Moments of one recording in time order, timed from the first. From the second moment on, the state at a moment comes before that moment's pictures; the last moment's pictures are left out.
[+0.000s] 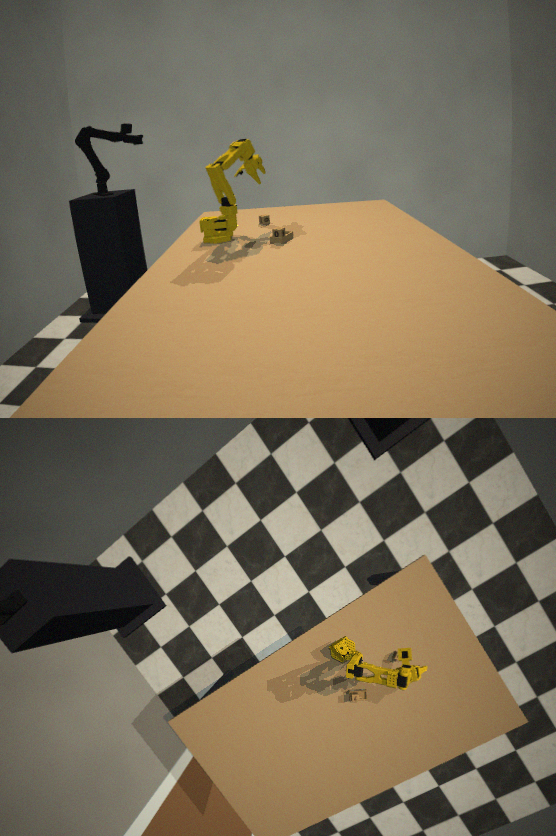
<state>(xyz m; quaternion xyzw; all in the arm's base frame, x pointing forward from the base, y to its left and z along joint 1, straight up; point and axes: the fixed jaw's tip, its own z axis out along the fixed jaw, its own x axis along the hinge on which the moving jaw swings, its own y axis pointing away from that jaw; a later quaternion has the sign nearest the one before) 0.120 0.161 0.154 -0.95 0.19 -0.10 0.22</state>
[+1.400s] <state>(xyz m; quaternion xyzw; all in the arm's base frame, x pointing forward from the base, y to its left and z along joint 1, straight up) 0.144 0.161 0.154 -0.92 -0.30 -0.22 0.14</state>
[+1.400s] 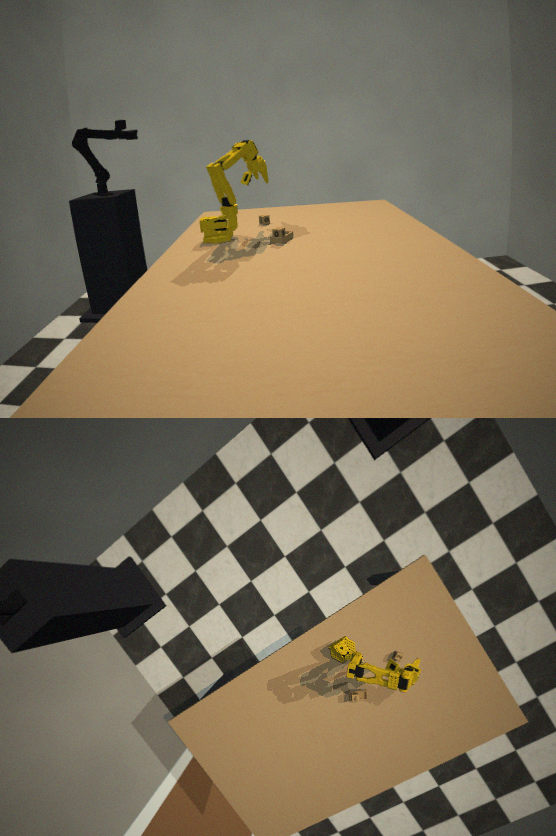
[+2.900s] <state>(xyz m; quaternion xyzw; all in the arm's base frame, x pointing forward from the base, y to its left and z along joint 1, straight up) 0.142 0.153 0.057 -0.95 -0.31 0.00 0.00</state>
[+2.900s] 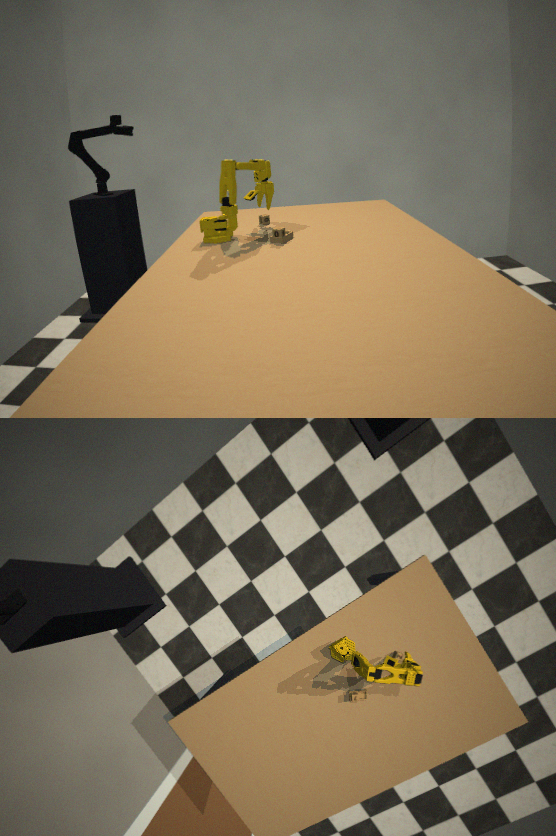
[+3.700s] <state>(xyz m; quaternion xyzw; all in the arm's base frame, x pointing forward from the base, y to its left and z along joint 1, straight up) 0.141 0.152 0.053 -0.95 -0.31 0.00 0.00</state>
